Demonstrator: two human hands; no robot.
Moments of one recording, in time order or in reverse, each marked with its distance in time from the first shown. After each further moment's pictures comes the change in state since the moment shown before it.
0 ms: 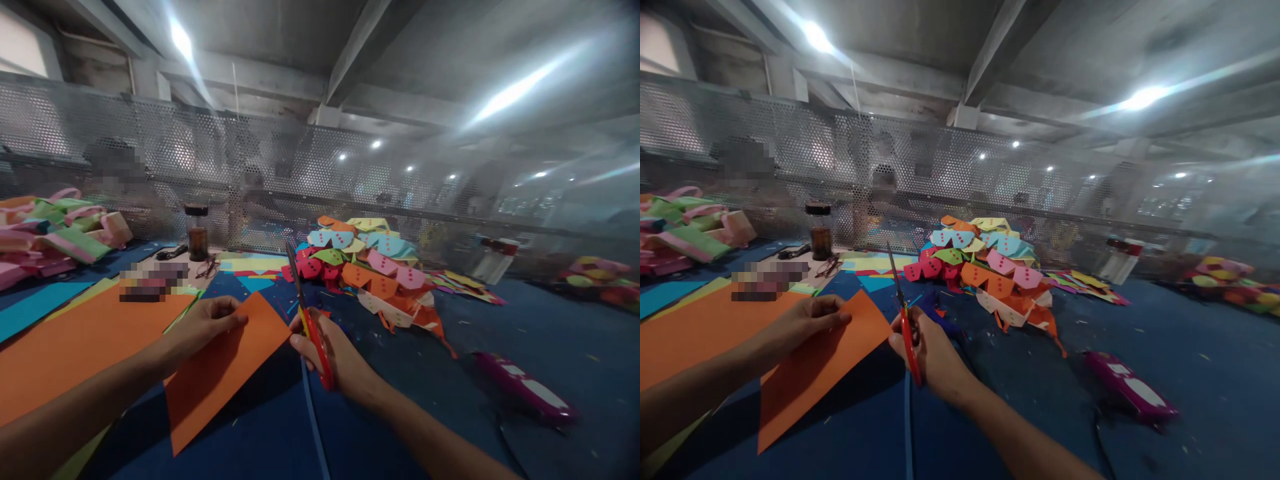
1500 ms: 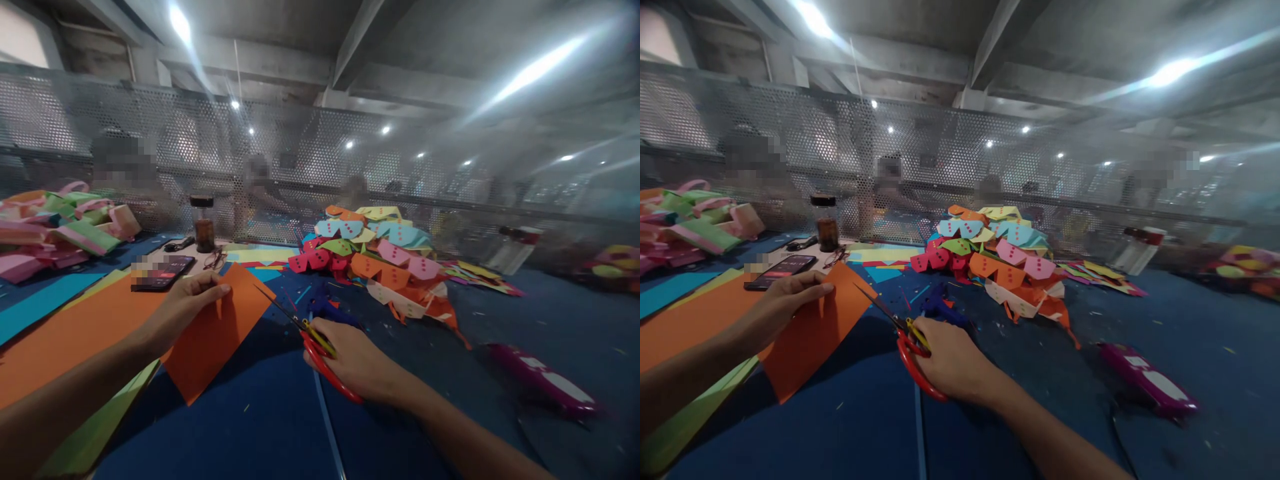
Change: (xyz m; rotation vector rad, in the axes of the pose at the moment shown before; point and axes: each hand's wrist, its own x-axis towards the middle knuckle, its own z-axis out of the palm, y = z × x) left_hand -0.011 0.013 -0.027 0.026 0.194 0.048; right_hand -0.007 -0.005 -0.016 -0.826 -0.171 -0.011
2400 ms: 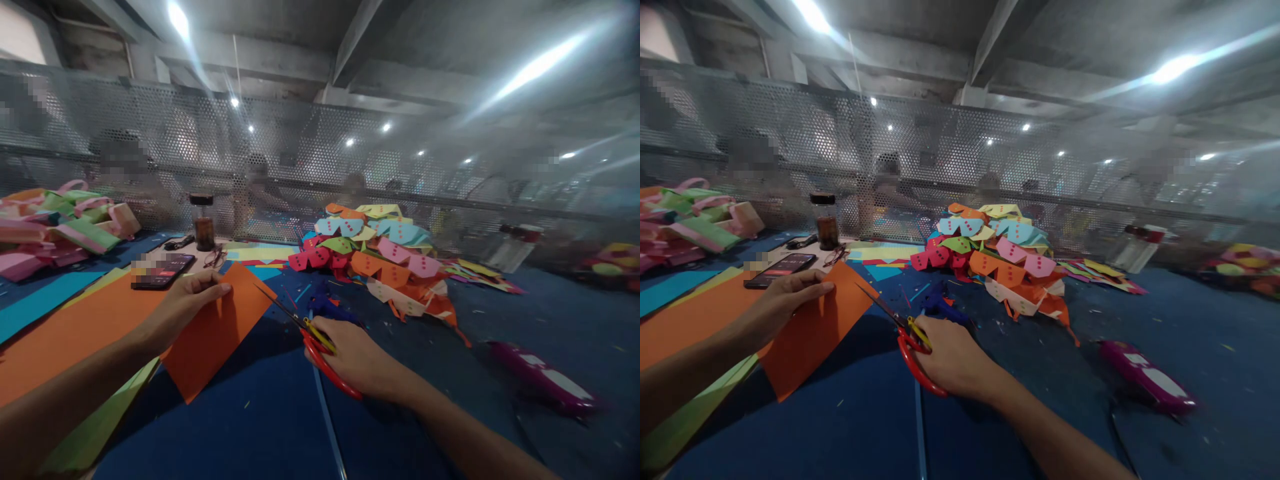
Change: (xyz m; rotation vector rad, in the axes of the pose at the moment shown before) left_hand -0.003 0.002 -0.001 -0.003 -0.029 -0.006; right_hand 0.001 -0.001 -0.001 -0.013 -0.011 0.024
